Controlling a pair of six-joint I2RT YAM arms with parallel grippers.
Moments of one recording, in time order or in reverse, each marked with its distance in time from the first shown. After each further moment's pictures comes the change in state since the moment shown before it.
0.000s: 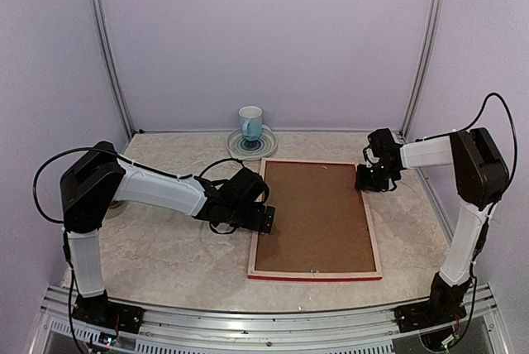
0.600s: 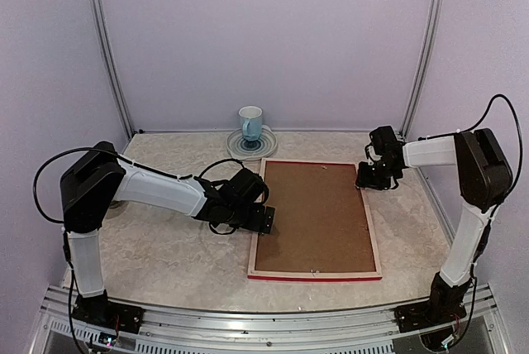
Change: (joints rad) left arm 0.000 0.000 -0.004 0.000 0.000 0.000; right arm 0.000 -0.032 -0.001 -0.018 0.008 0.004
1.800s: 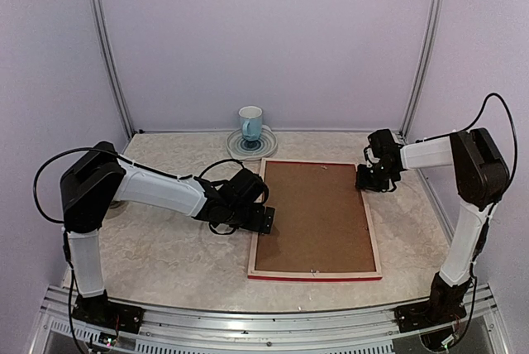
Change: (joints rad) left arm 0.000 0.000 -0.002 0.000 0.003 0.000; right arm 0.000 0.031 -0.008 0.035 0.013 -0.006
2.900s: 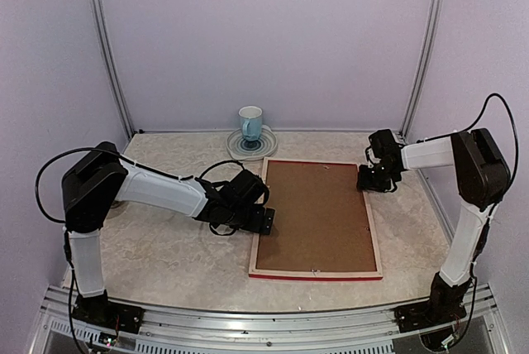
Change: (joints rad) left arm 0.000 0.010 0.000 0.000 0.000 0.000; right arm 0.000 -0.011 -0.013 0.007 0.028 -0.012
